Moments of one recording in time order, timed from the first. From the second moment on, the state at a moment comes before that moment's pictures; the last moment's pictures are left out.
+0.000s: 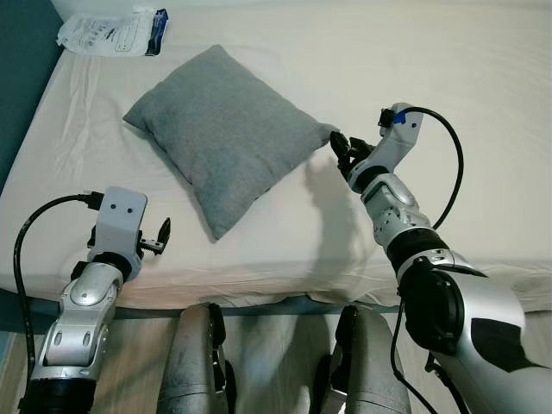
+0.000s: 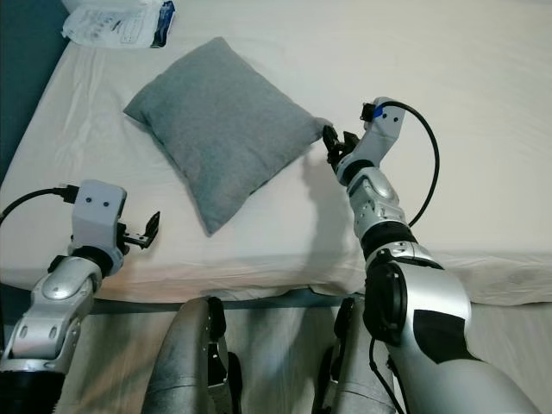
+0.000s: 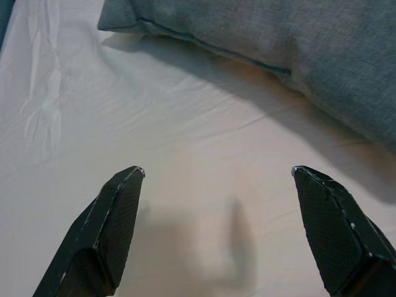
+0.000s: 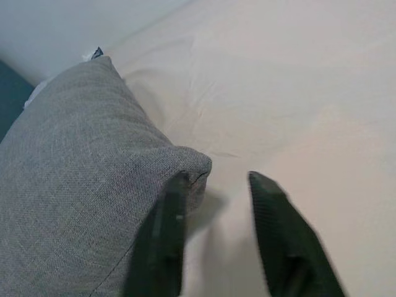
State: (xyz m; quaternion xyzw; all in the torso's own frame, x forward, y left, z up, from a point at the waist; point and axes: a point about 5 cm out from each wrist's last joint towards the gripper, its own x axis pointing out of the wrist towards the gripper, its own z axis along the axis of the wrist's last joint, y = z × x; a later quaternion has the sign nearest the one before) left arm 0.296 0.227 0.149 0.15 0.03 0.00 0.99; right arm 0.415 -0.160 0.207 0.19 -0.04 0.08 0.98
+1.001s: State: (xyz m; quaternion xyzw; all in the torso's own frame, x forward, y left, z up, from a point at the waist) left arm 0.295 0.205 0.111 -0.12 0.10 -0.01 0.99; right arm 0.368 -0.166 0.115 0.07 -0.02 0.03 1.00
